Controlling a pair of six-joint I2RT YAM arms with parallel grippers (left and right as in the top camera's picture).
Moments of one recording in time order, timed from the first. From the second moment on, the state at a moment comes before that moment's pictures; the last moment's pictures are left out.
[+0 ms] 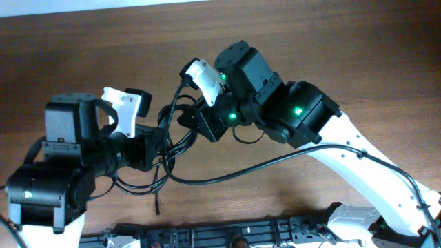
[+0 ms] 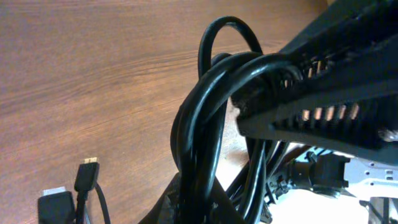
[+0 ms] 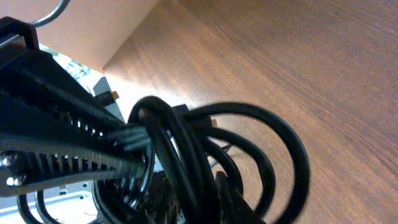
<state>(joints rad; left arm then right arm) -0.17 1.05 1.45 -1.34 0.51 -0.05 0.77 1.48 1.64 -0.90 -0.50 0.26</state>
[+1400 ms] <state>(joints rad) -0.26 1.10 1.46 -1.34 0.43 -0.11 0.79 1.49 1.64 -0.82 0.08 0.71</state>
